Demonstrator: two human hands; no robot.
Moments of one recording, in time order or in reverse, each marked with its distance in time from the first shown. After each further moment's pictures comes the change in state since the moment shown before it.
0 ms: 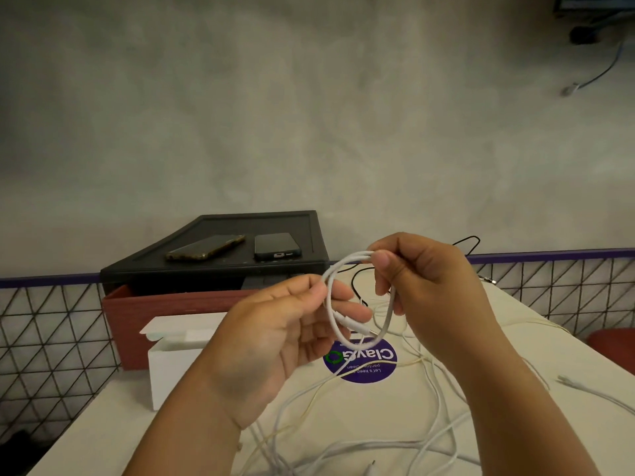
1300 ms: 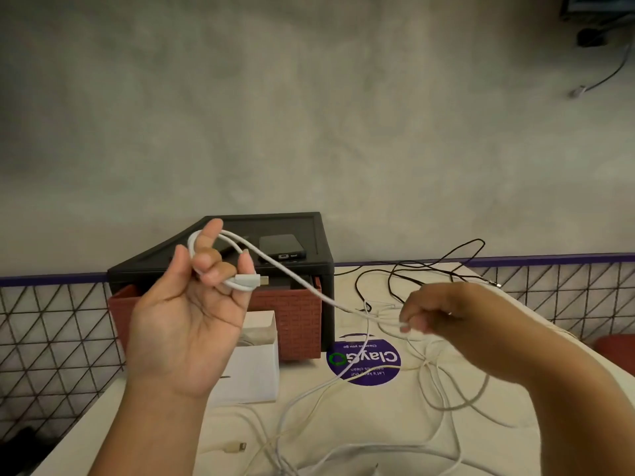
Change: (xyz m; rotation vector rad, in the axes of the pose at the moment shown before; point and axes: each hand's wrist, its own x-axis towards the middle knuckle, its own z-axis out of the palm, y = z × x) left_hand 0.008 -0.006 -0.075 -0.579 0.127 0.377; right_hand -0.002 0.023 -0.040 -0.542 -0.482 0.097
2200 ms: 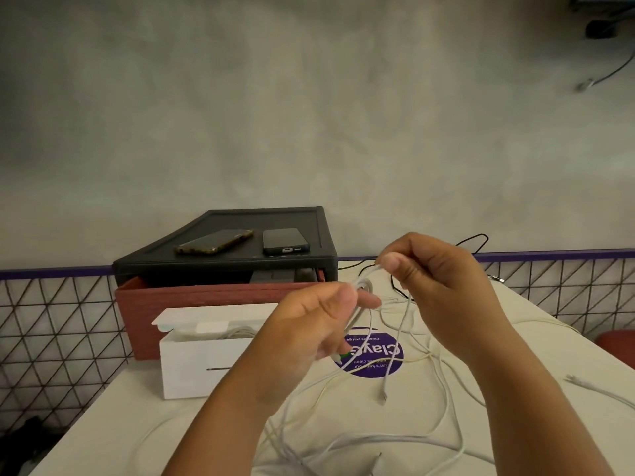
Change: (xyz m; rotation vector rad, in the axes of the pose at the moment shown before) left_hand -0.015 -0.052 0.038 0.841 -0.350 -0.163; right_hand 0.017 -0.027 0.021 0.465 0.477 -0.163
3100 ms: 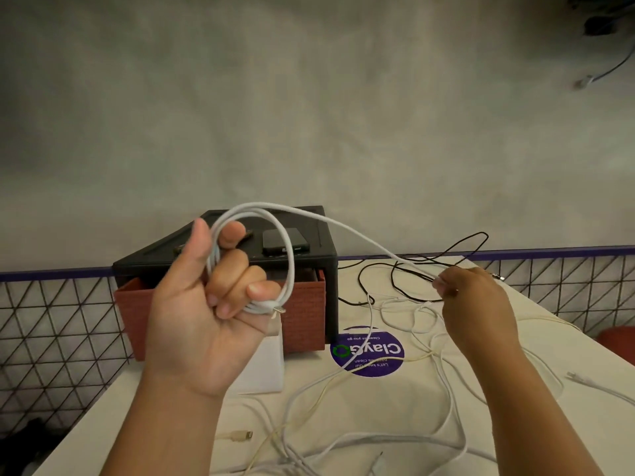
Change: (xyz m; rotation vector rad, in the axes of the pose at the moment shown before) left_hand 0.000 0.009 -0.057 -1.112 -0.274 0.193; right_hand -0.002 0.083 -0.011 -0.640 0.185 0.464
